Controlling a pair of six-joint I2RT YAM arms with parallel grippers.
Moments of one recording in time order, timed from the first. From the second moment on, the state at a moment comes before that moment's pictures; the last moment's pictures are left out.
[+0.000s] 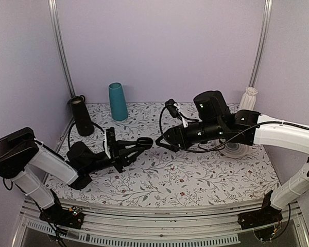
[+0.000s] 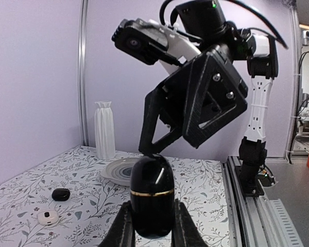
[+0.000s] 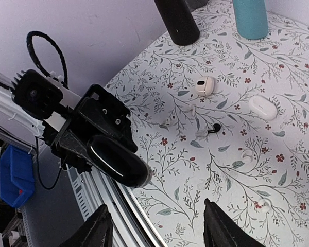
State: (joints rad) left arm -0.85 1.58 0.35 1.51 0.40 -0.12; right arm 1.01 1.46 1.27 -0.39 -0.22 0.42
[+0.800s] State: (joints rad) left arm -0.84 1.23 0.47 1.09 0.41 -0.39; right arm 1.04 1.42 1.11 0.21 -0.24 0.24
